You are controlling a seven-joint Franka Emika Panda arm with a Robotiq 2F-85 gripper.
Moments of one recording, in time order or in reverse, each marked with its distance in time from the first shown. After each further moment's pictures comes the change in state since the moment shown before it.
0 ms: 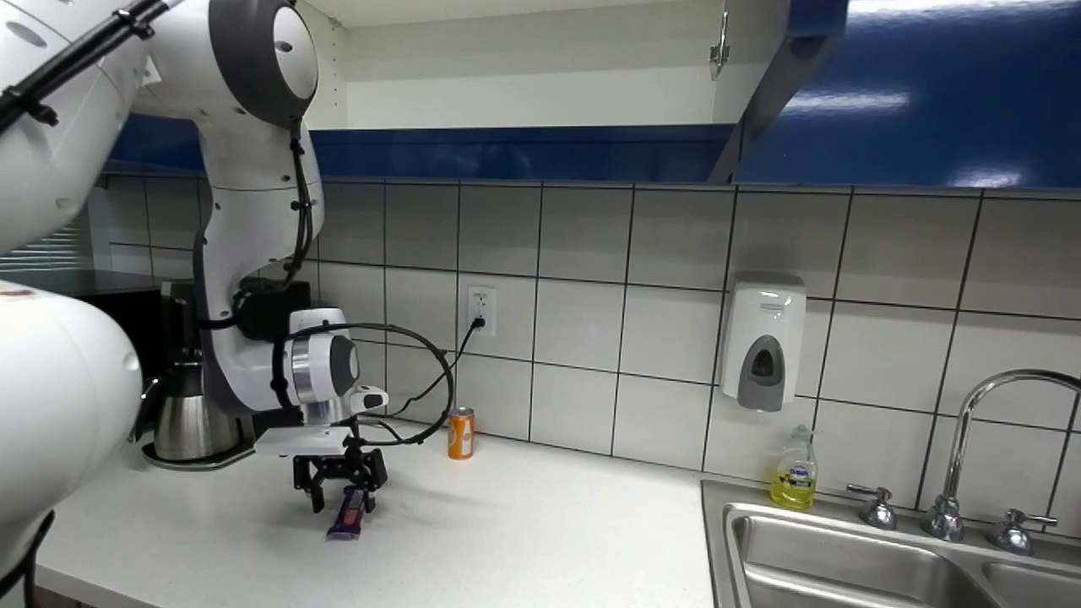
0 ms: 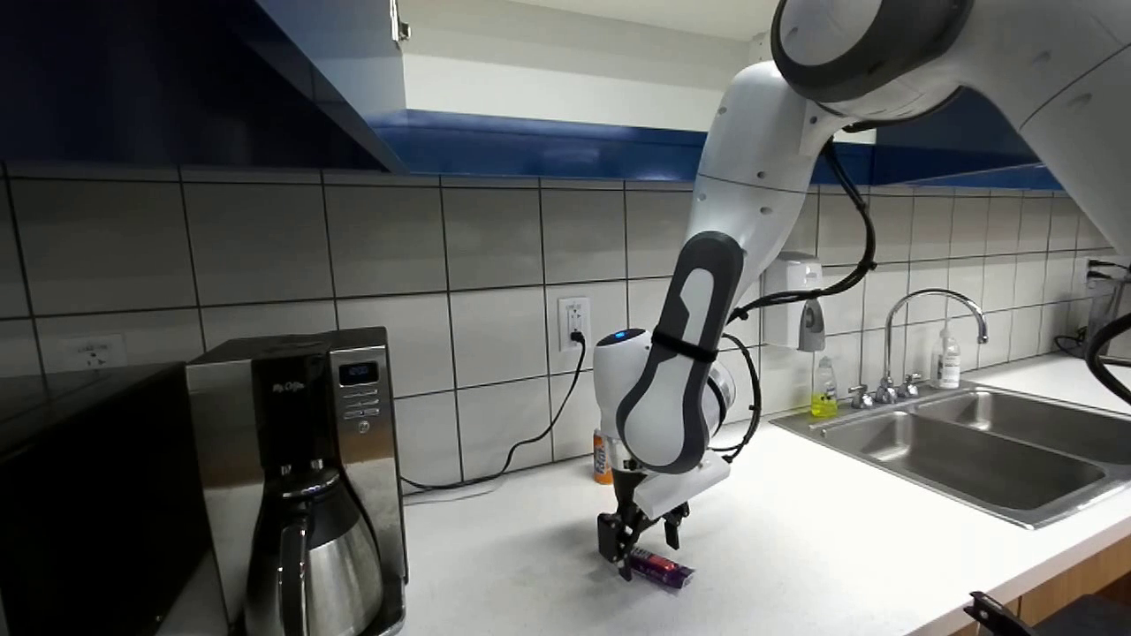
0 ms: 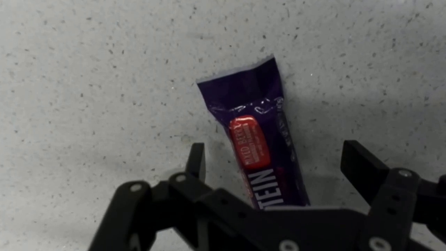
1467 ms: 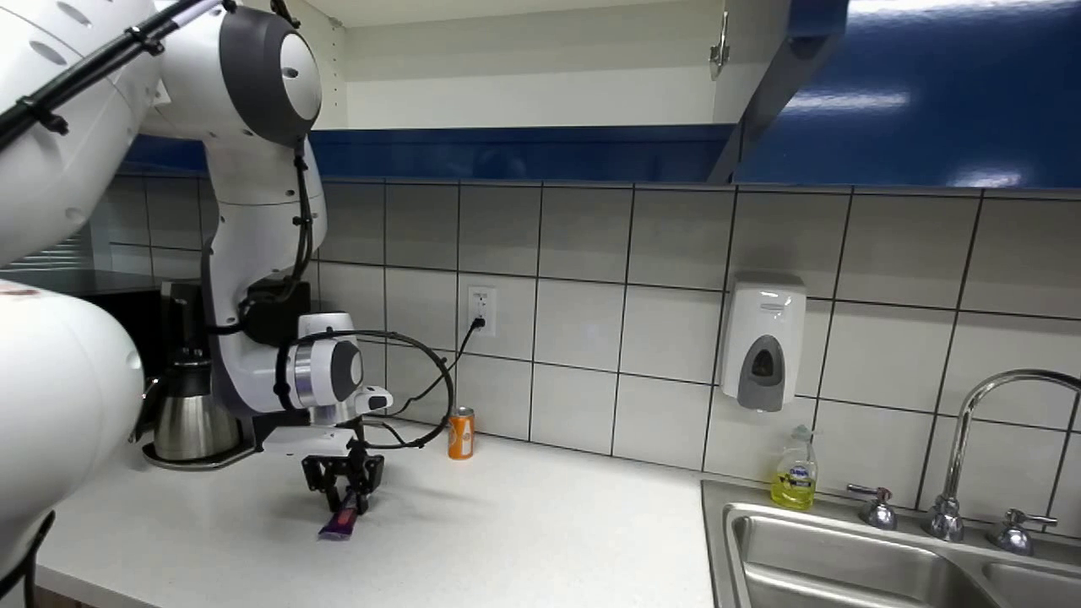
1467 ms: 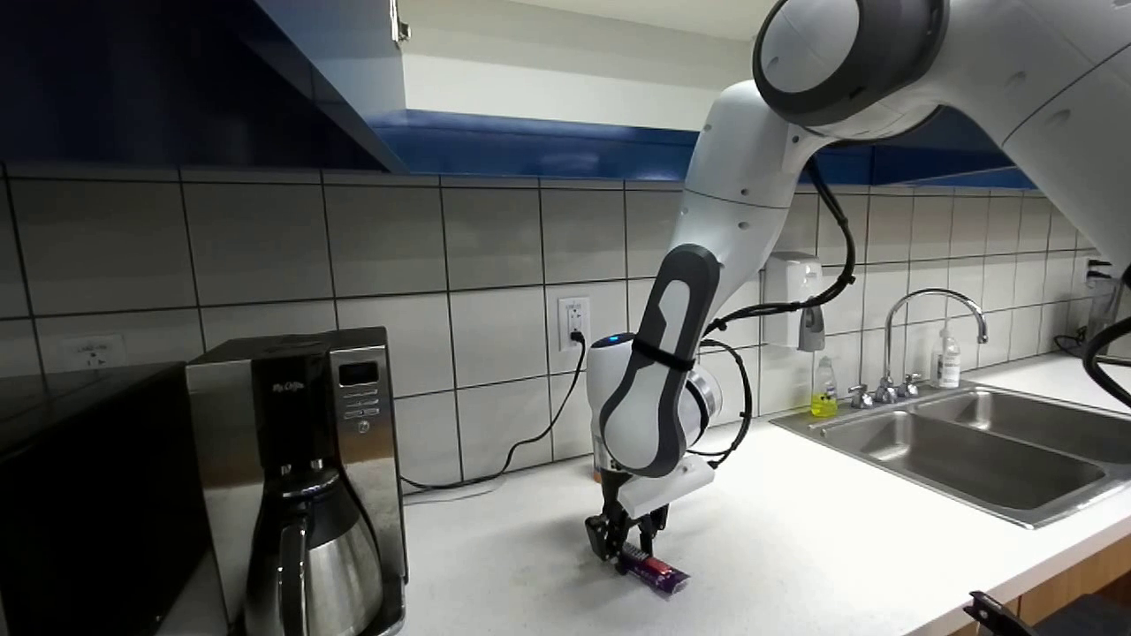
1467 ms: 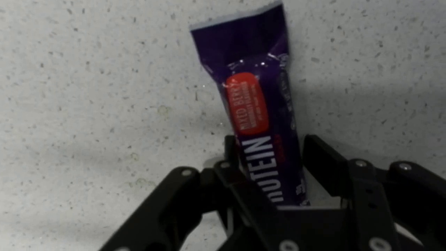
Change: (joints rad) arm 0.015 0.059 -0.007 0.071 0.090 0.029 -0.042
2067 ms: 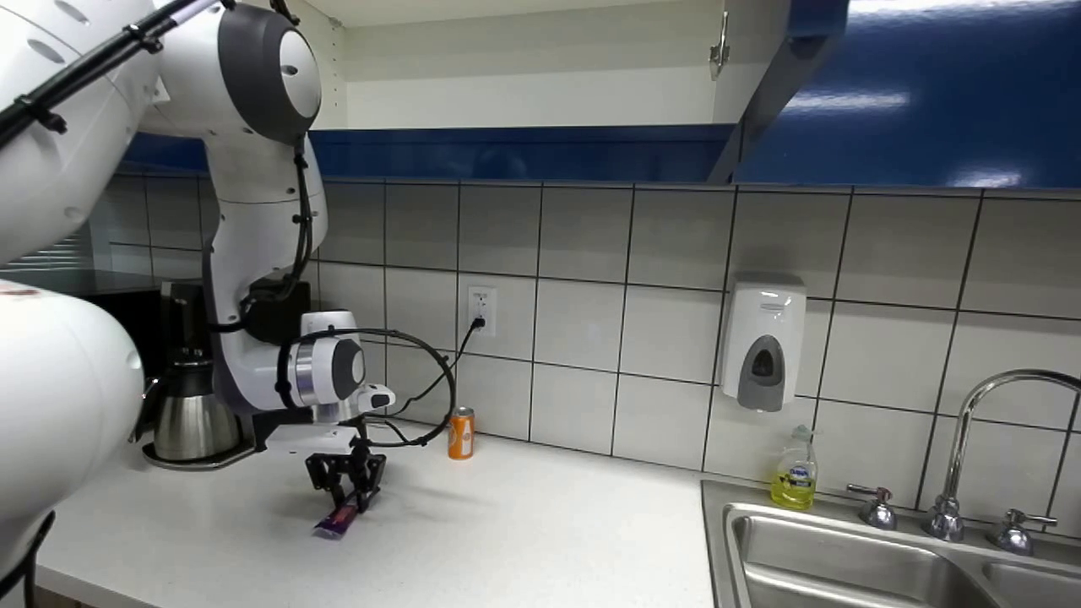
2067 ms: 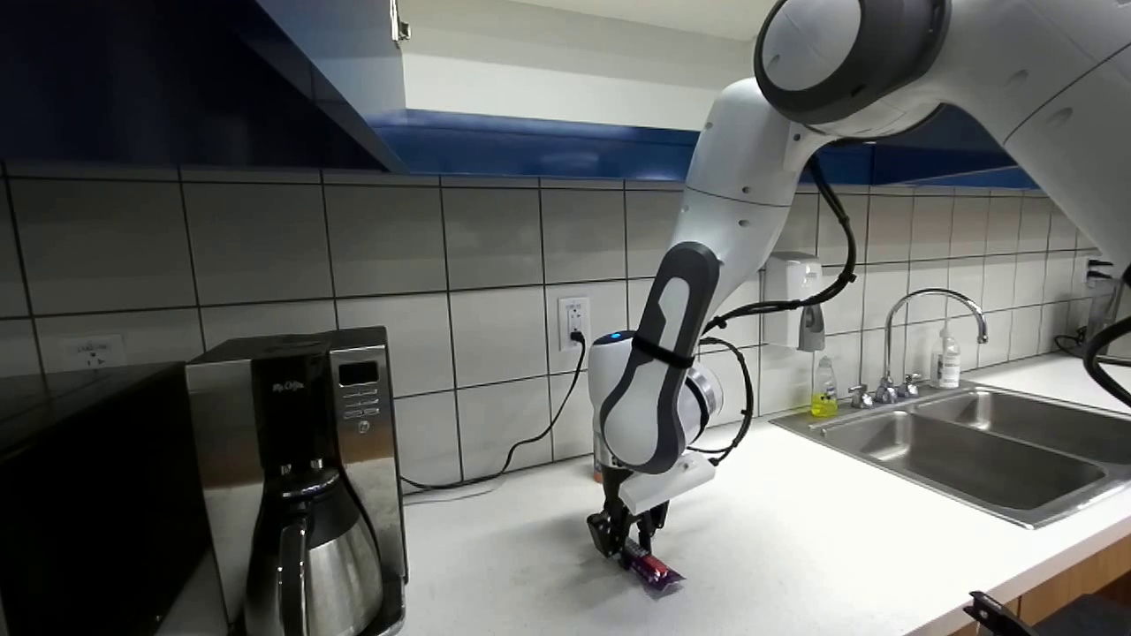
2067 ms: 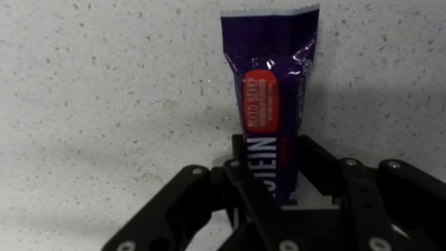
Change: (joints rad) arm 0.000 -0.007 -0.006 -0.002 0.015 0.001 -0.016
